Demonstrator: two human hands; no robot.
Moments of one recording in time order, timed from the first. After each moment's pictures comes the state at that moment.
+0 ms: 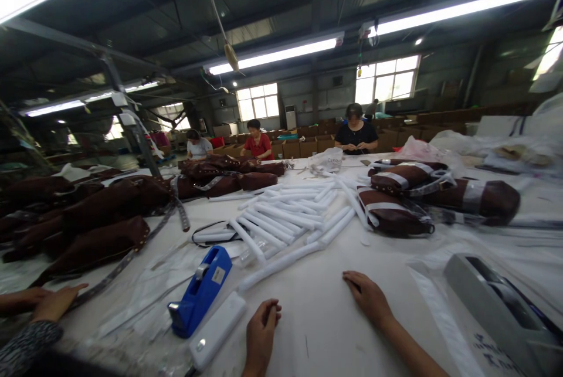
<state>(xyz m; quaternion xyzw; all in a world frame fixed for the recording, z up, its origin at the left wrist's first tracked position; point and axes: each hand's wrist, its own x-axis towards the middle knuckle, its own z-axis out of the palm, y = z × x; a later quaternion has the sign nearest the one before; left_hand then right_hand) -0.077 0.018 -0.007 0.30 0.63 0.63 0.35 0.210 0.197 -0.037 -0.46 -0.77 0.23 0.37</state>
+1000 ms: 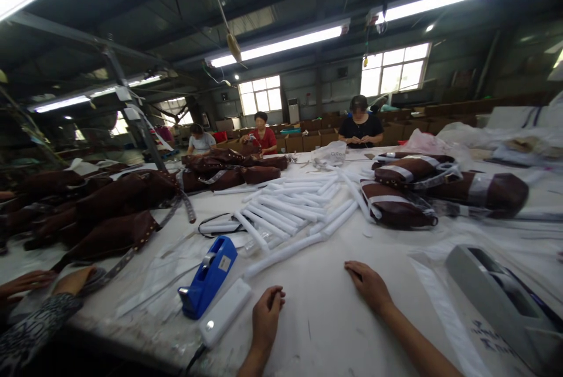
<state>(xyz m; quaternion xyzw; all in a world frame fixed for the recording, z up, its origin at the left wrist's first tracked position) -0.076 0.018 -0.013 0.31 0.62 0.63 0.34 0.210 0.196 -0.034 -0.46 -0.78 0.22 0.36</state>
